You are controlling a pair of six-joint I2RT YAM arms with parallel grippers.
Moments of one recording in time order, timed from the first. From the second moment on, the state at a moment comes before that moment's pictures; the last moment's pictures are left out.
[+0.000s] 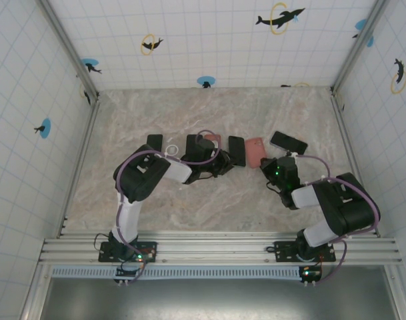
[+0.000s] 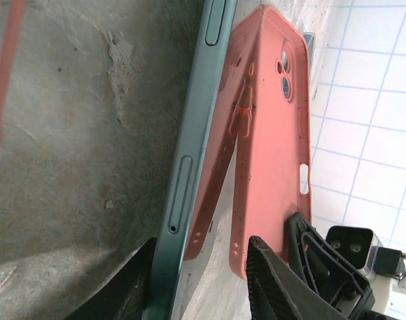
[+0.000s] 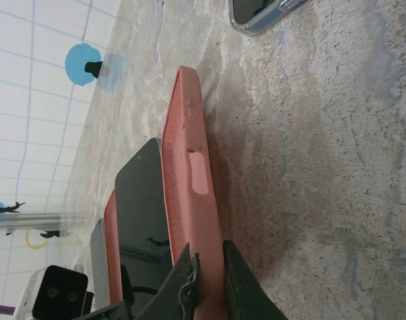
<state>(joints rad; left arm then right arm) -0.76 2.08 0.99 0.57 0.43 -1.38 0.35 1.52 0.26 0.77 -0.01 1.17</state>
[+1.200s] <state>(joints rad) -0.74 2.03 1.02 0.37 0.40 -1.19 0.41 1.50 0.30 0.62 0.09 0.93</state>
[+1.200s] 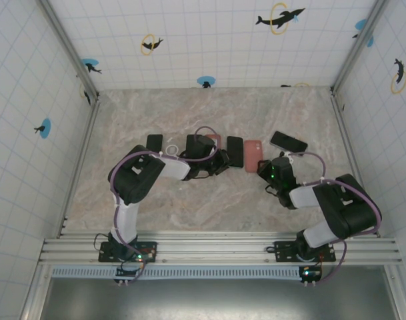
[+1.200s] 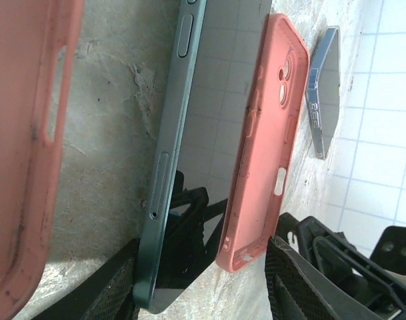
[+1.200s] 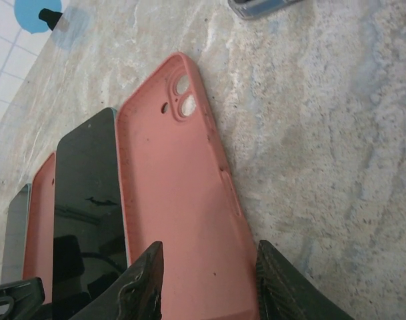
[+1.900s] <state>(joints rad) -0.73 2.02 1.10 0.21 0.37 -1.06 0.36 1.56 0.40 0.59 0.05 0.82</state>
